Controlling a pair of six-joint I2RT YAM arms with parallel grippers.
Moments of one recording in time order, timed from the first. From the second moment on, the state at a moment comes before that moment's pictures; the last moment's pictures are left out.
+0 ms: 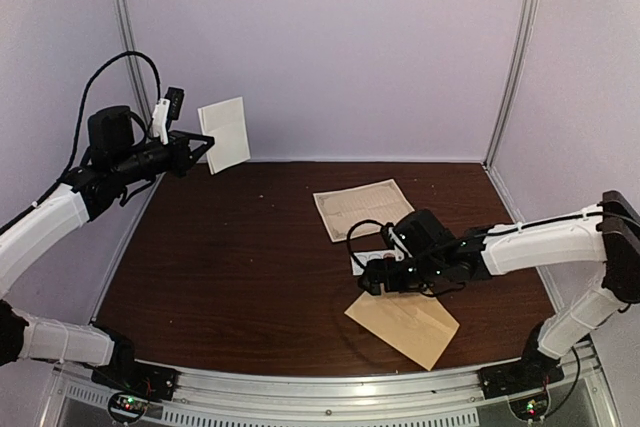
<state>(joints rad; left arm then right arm) -0.30 1.14 1.00 -0.06 0.45 -0.11 0.89 1.51 0.78 -0.16 -0.05 0.73</state>
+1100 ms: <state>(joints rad) -0.30 1.14 1.00 -0.06 0.45 -0.11 1.05 1.25 0.56 -0.43 -0.03 0.80</state>
